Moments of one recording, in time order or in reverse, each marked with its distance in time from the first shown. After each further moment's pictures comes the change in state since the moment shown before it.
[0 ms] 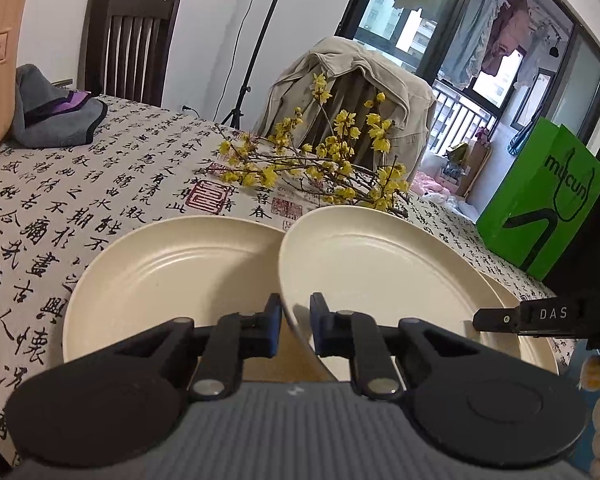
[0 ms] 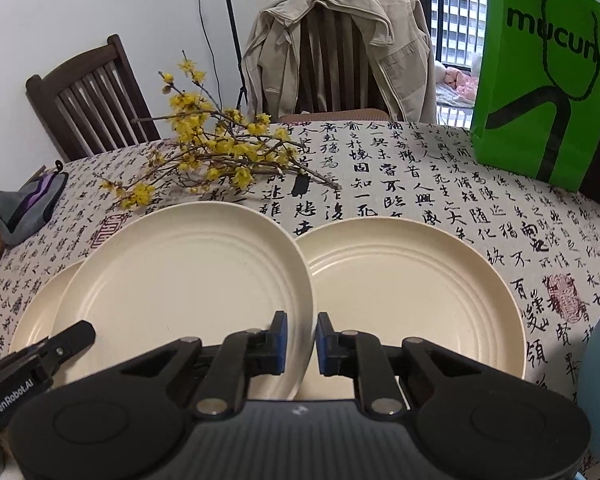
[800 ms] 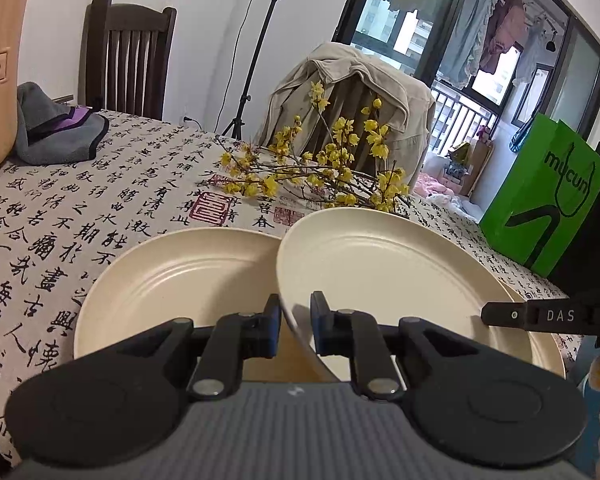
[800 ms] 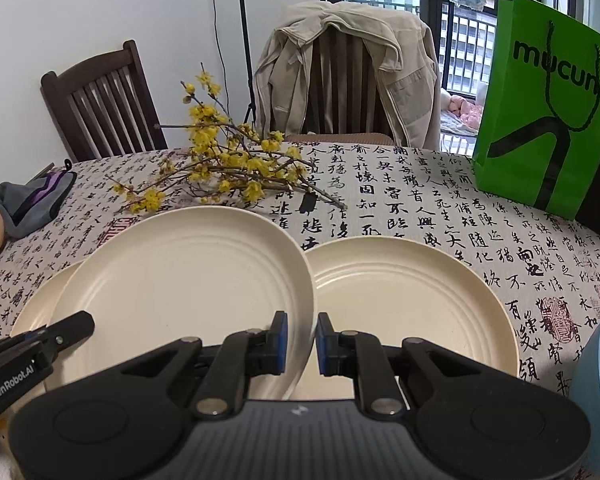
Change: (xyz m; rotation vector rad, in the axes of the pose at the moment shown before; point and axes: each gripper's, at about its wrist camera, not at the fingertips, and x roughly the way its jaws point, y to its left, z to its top) left arm -0.004 -0.003 0.001 0.035 -0.022 0.017; right arm -0.013 0.007 -0.007 -0.053 -0.068 -0.006
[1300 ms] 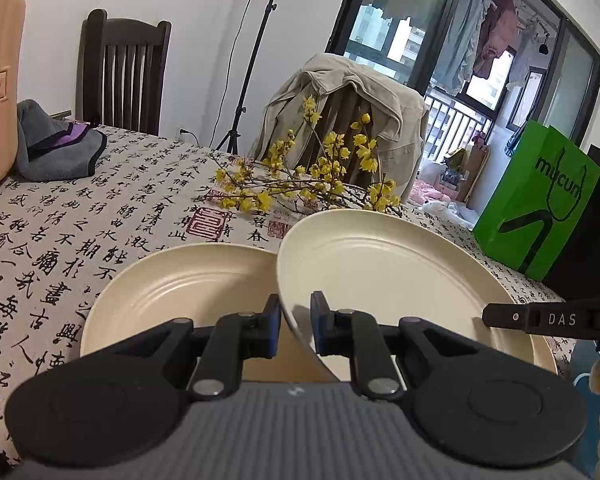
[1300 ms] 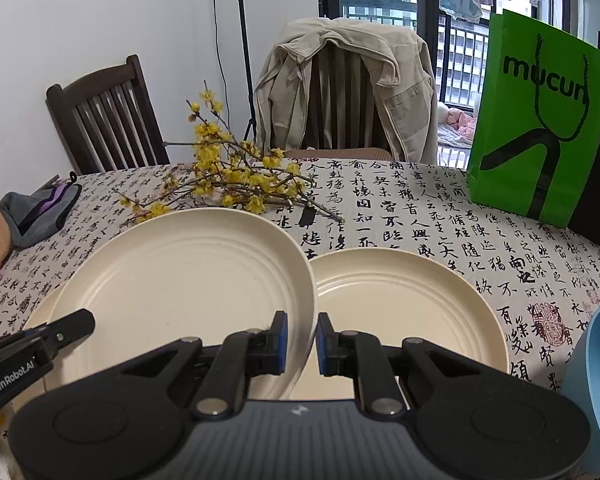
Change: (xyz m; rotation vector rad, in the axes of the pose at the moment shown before) left arm -0.011 -0.005 0.004 0.020 -0.033 -0.006; right arm -0.013 -0.003 -0.002 0.010 -0.047 0.007
